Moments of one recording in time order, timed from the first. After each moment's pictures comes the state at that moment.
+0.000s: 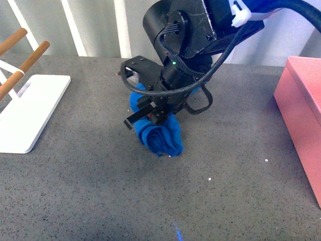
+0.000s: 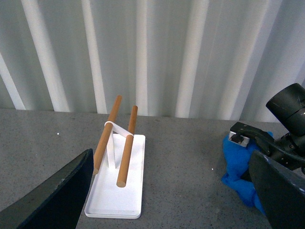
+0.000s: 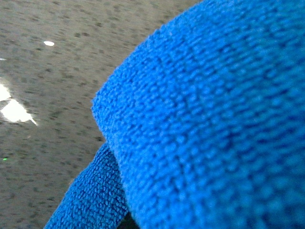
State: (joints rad) left arm 0.00 0.00 0.02 0.00 0.00 -0.01; right arm 0.52 2.46 1.67 -0.33 -0.18 -0.25
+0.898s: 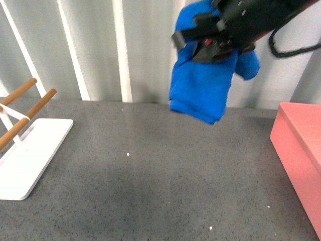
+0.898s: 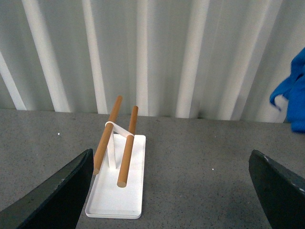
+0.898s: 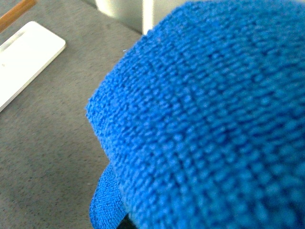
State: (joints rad) left arm 0.00 0.00 0.02 0.00 0.00 -0.01; right arm 0.37 1.80 1.36 -0.24 -0.11 -0.17
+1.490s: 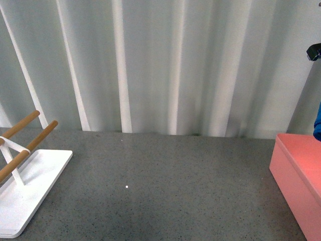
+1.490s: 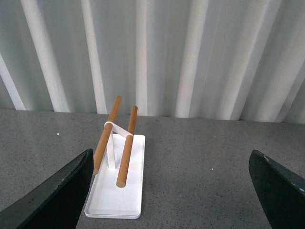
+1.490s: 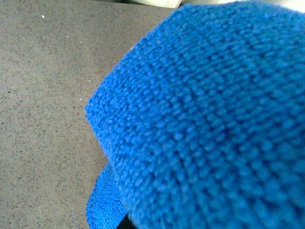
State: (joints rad) left arm 0.00 0.00 0.02 0.00 0.00 -0.01; right arm 0.09 1.74 1.54 -0.79 0.28 0.01
